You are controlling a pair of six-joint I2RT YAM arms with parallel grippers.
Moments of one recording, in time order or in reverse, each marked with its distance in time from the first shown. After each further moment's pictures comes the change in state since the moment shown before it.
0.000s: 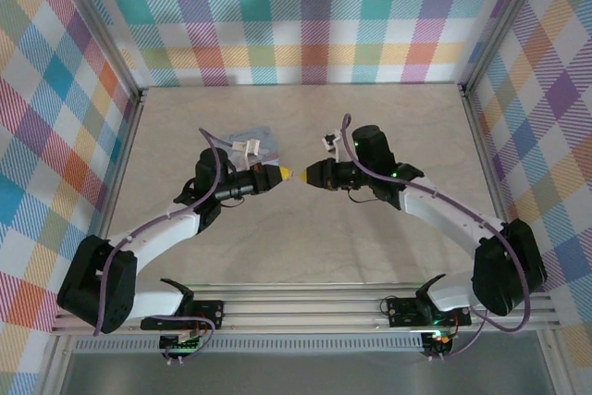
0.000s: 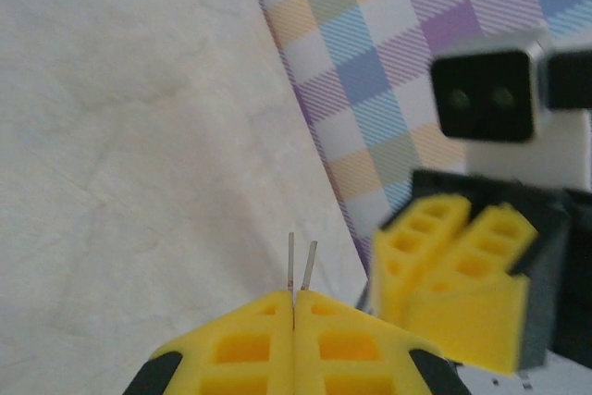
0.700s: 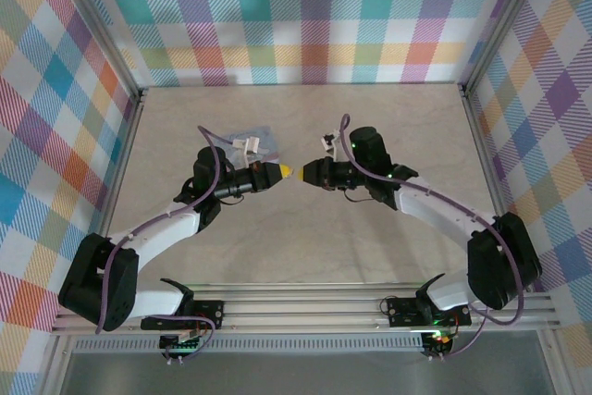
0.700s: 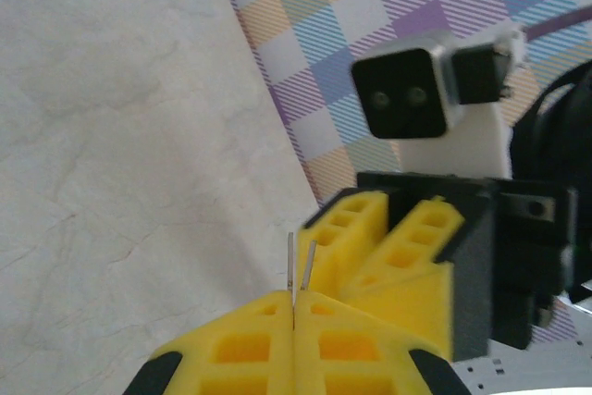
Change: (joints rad) left arm 0.007 0.011 0.000 0.074 0.079 -0.023; right arm 0.002 0.058 -0.022 0.105 0.011 0.093
